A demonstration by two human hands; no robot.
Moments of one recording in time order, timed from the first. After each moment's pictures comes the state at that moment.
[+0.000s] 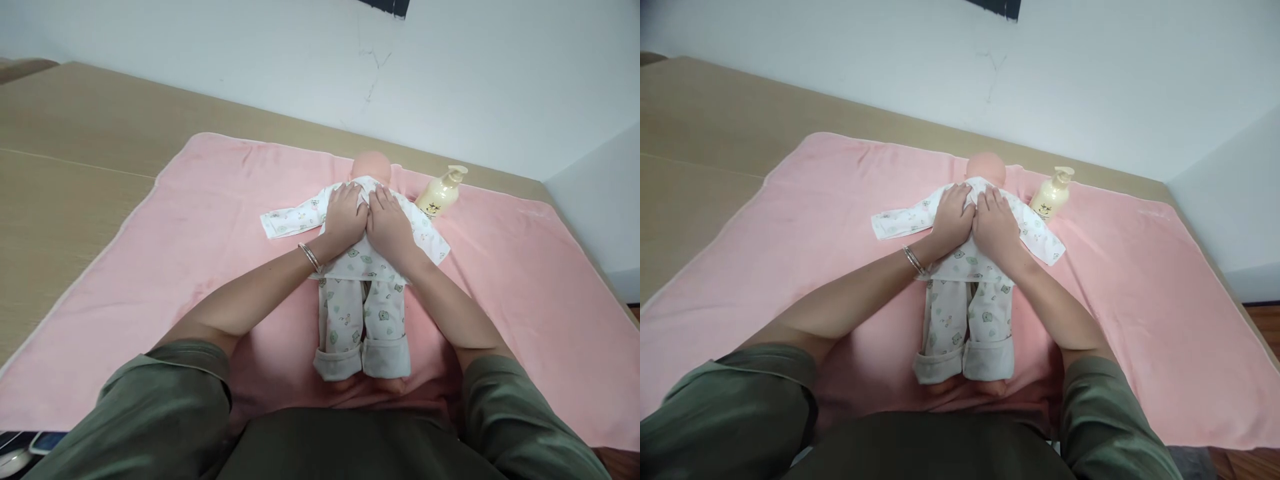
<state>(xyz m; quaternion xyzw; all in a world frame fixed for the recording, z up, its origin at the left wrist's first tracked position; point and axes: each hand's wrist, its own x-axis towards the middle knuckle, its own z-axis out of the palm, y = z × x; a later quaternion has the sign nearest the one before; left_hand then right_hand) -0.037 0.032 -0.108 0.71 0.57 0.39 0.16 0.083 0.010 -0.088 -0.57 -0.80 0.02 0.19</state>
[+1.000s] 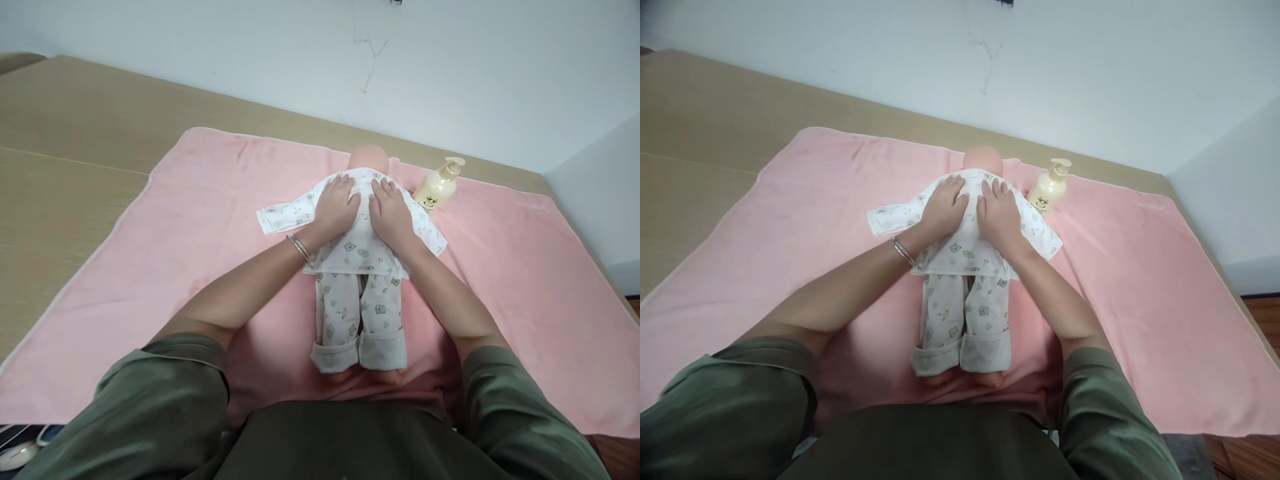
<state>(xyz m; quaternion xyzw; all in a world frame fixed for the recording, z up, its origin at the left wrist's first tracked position) -0.050 0.043 -0.106 0.75 0.57 0.31 0.15 0.091 0.020 -0.089 -0.60 -0.77 0.03 0.21</state>
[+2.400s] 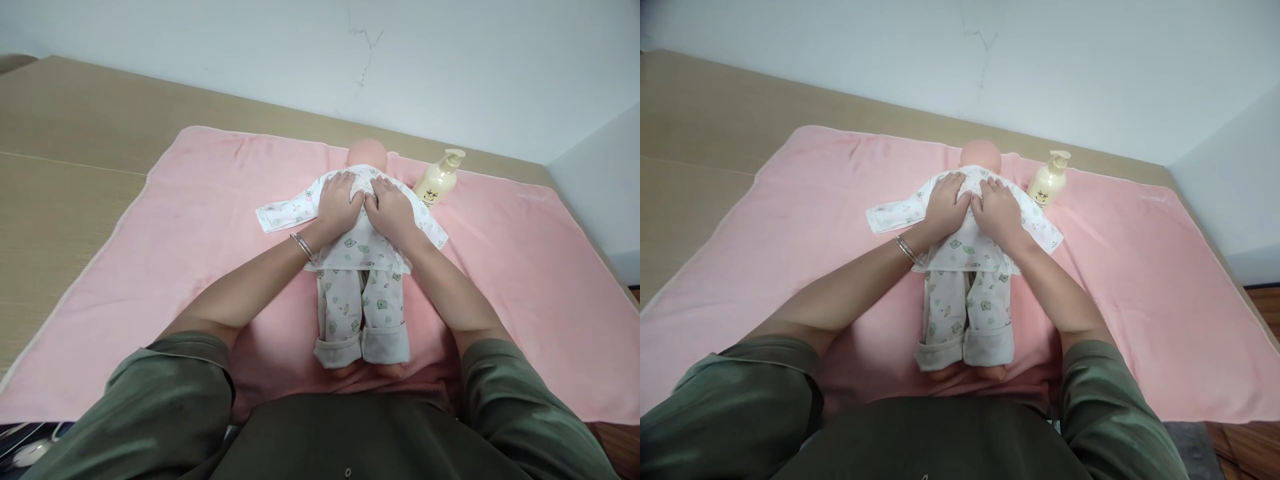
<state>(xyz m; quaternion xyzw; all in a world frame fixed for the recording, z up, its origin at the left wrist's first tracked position) -0.043 0.042 -0.110 0.74 0.57 0.34 0.12 0.086 0.014 -0.079 -0.61 -0.77 0.03 0.18</state>
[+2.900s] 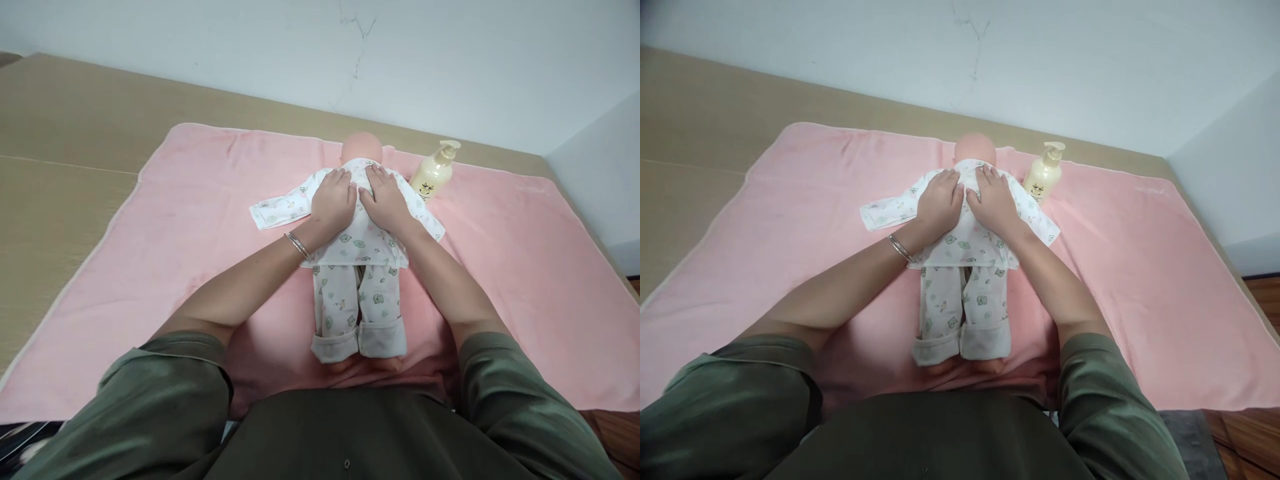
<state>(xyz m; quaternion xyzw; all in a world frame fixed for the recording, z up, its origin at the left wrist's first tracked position) -0.044 0.033 -0.106 0.76 0.56 0.30 0.08 0.098 0.034 -0.084 -0.59 -0.78 0.08 0.17</state>
